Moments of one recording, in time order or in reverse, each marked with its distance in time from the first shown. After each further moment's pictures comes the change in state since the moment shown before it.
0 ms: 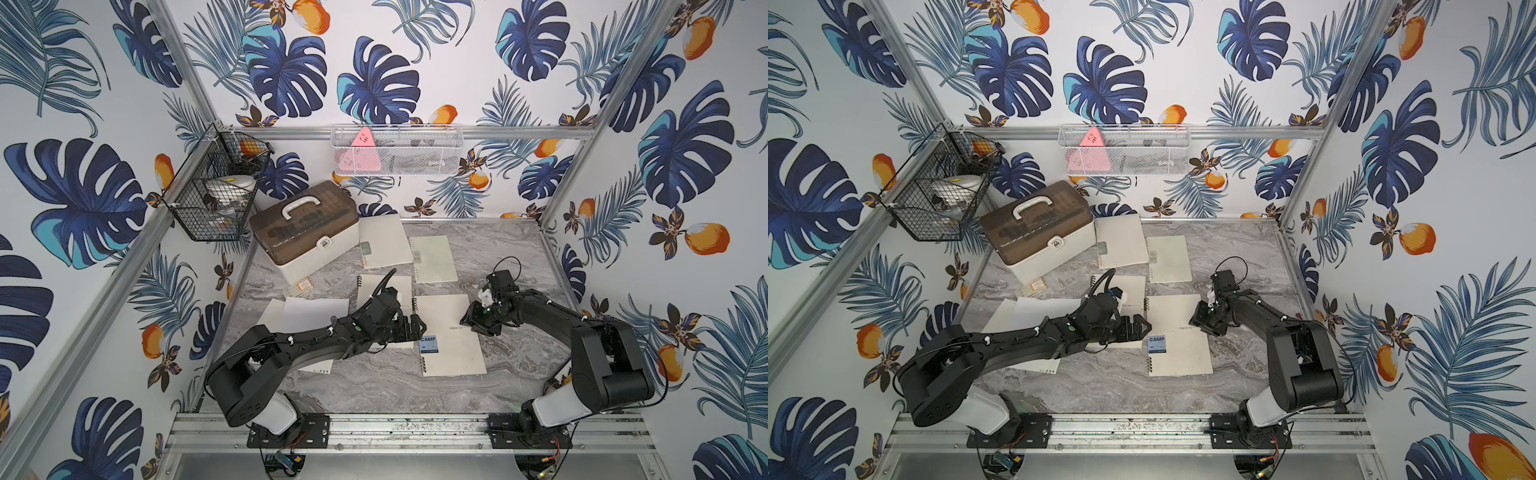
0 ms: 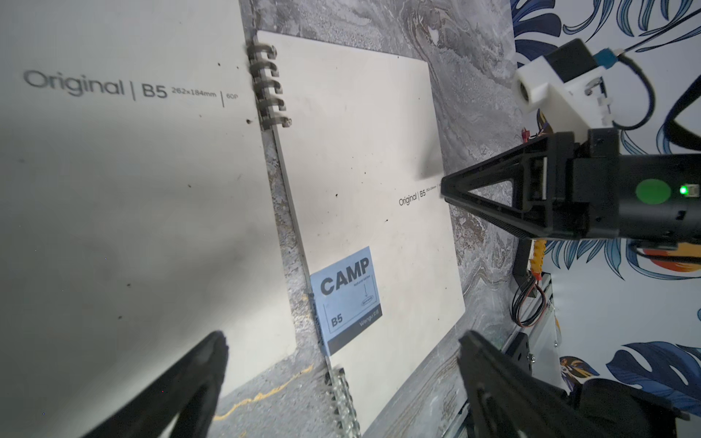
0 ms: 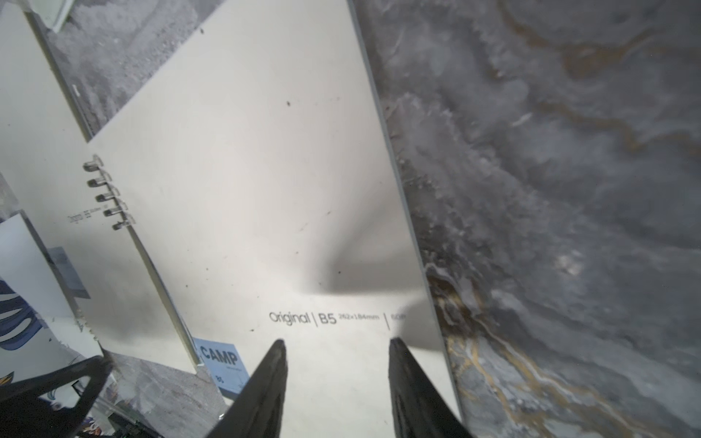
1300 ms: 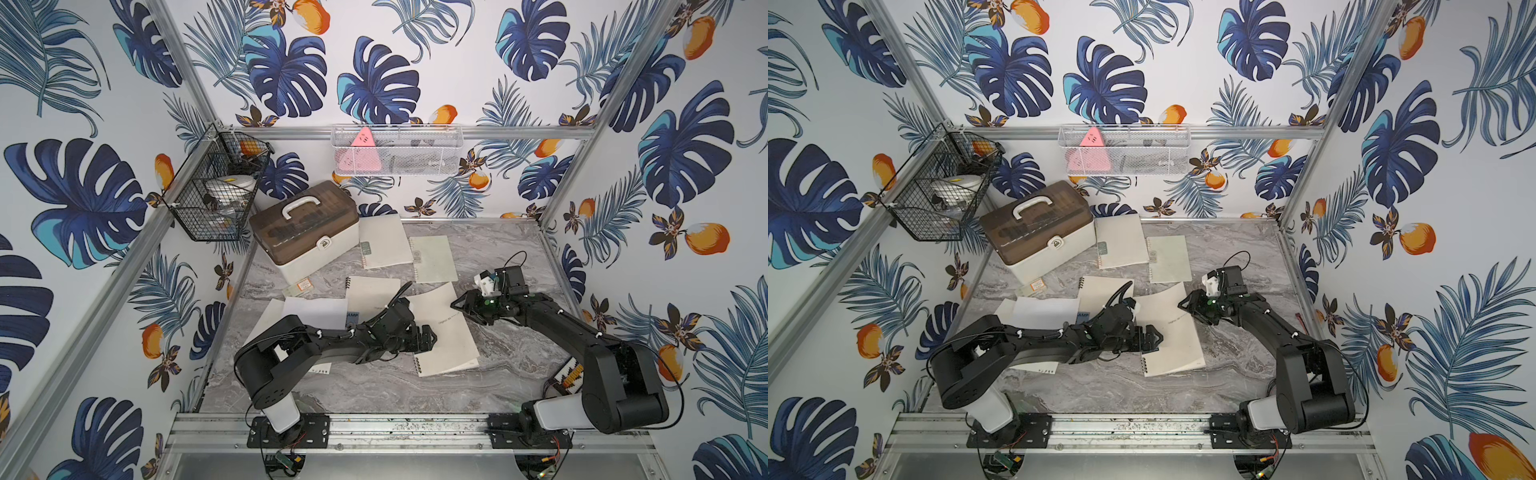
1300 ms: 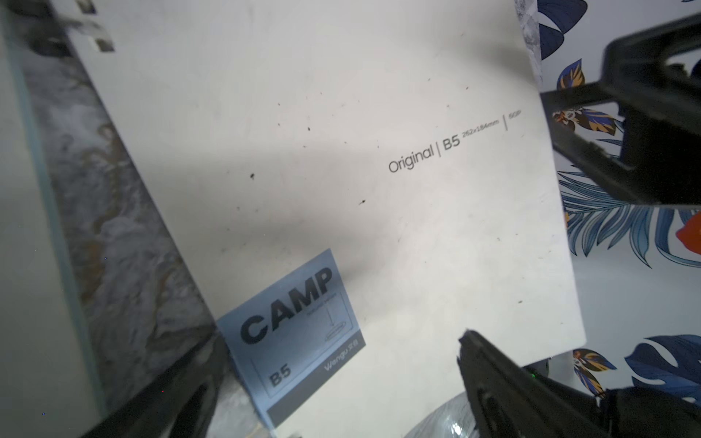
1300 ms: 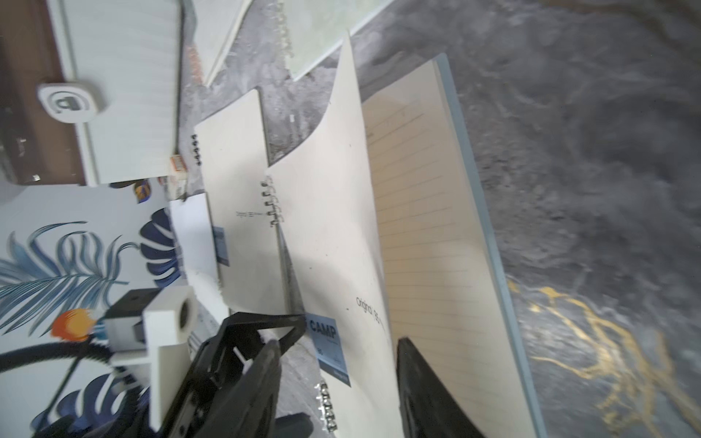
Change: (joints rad) left arm -0.072 0.118 -0.028 0.148 -0.007 -0.064; right arm -0.006 -0.128 -0.043 0.227 -0.285 0.084
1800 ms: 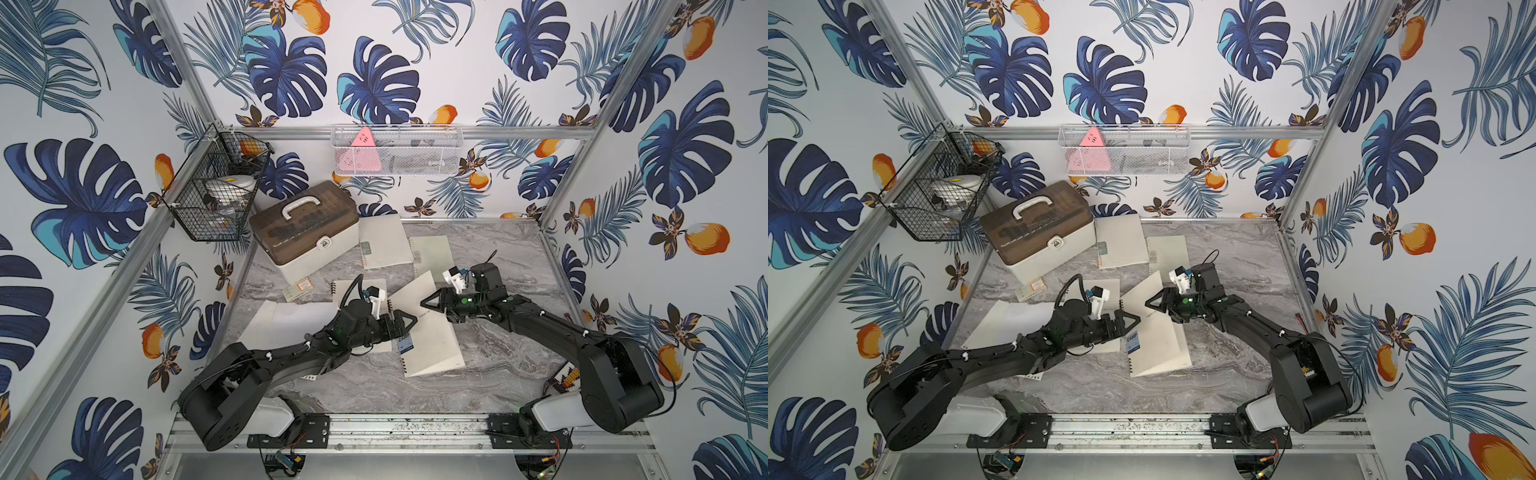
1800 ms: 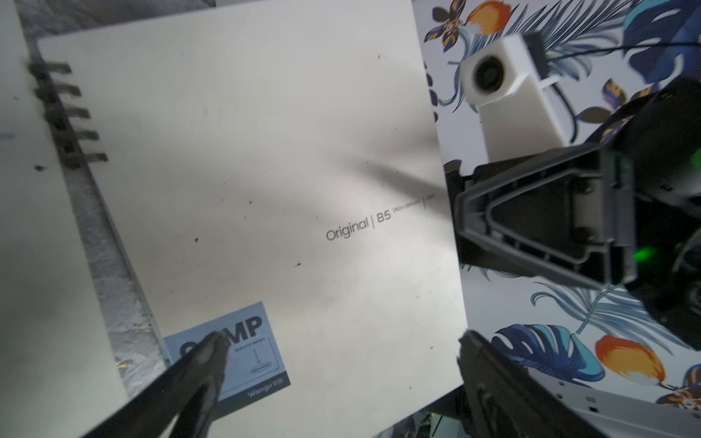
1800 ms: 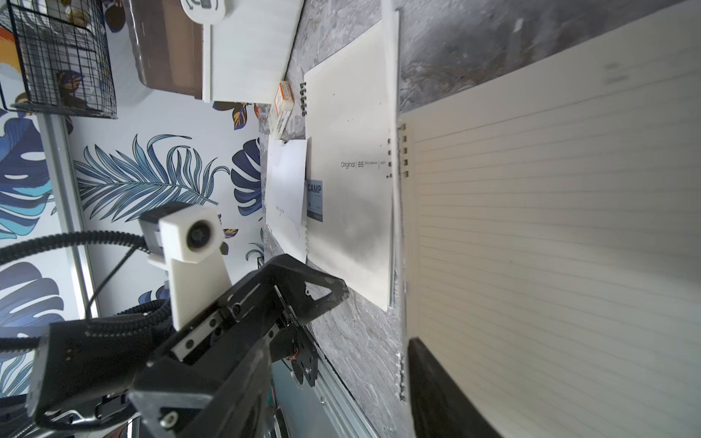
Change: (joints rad) left arm 0.215 -0.336 -0.259 0.257 0.149 -0.092; right arm 0.248 0.045 0.023 0.249 -0.134 0.166
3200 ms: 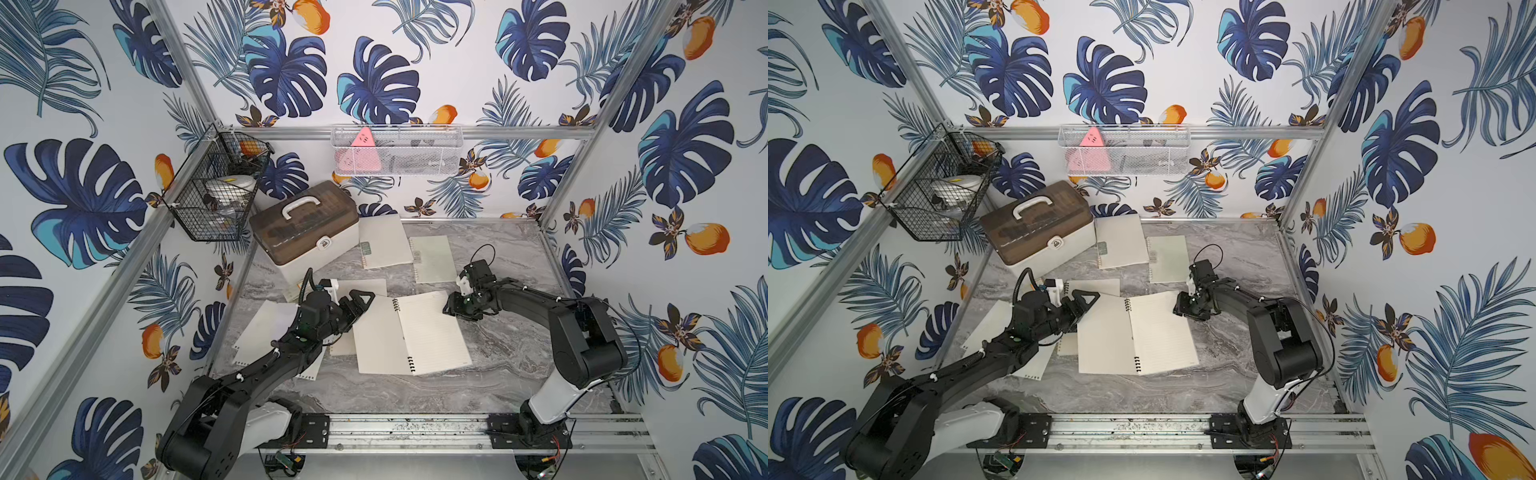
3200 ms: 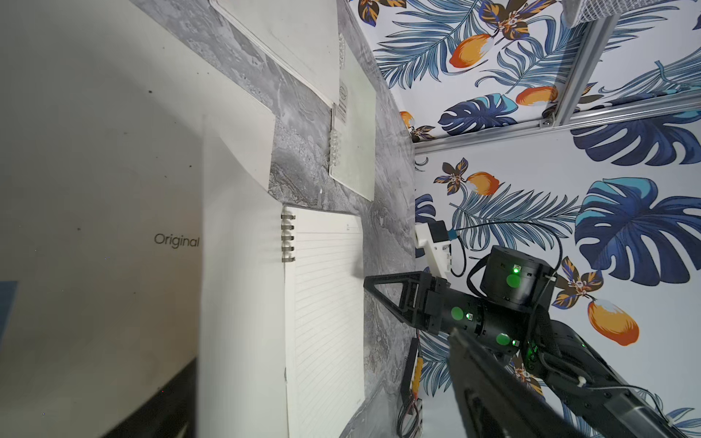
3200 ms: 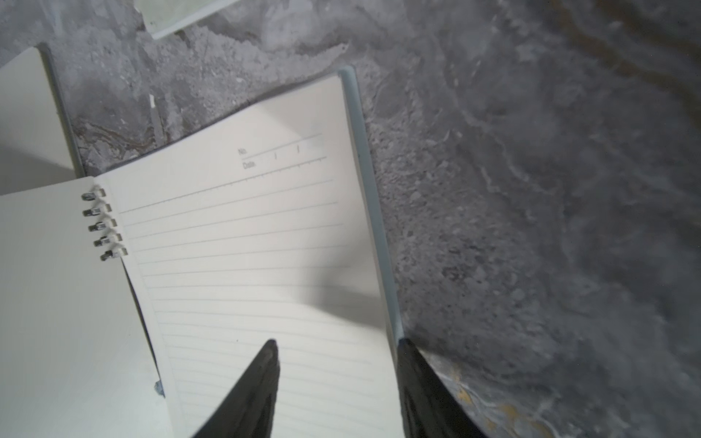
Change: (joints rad) left arm 0.314 -0.138 -0.047 -0.094 0.036 -0.101; right arm -0.117 0.257 0.168 -0.380 0.480 -0.358
